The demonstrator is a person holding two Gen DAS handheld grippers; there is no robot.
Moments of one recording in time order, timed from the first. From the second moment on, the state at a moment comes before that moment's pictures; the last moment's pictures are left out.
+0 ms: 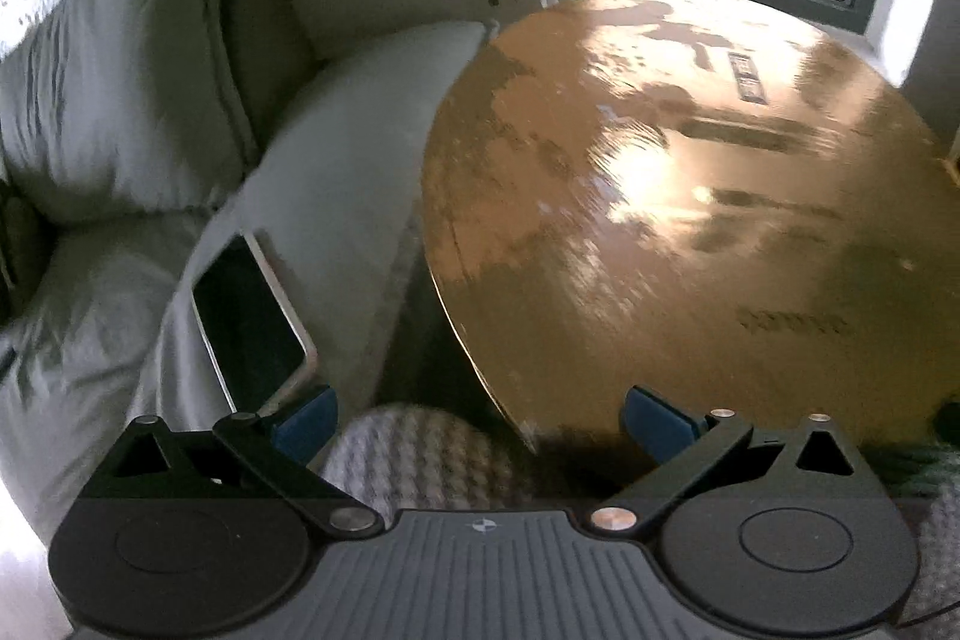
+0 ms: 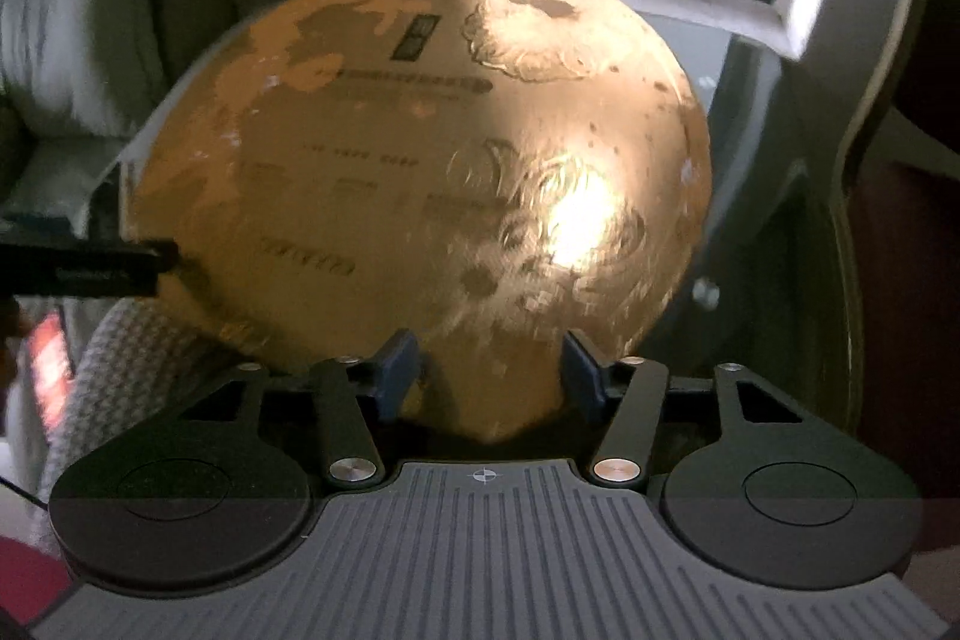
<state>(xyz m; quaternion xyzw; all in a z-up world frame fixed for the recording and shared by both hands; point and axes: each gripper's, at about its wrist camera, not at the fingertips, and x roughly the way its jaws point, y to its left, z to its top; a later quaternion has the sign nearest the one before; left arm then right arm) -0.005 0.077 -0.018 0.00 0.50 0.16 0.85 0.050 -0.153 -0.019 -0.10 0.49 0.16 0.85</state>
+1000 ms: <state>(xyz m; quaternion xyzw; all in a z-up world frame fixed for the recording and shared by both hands) -0.055 0.000 0.032 0.02 0.46 0.05 0.89 -0.047 -0.170 0.038 -0.06 0.39 0.12 0.91</state>
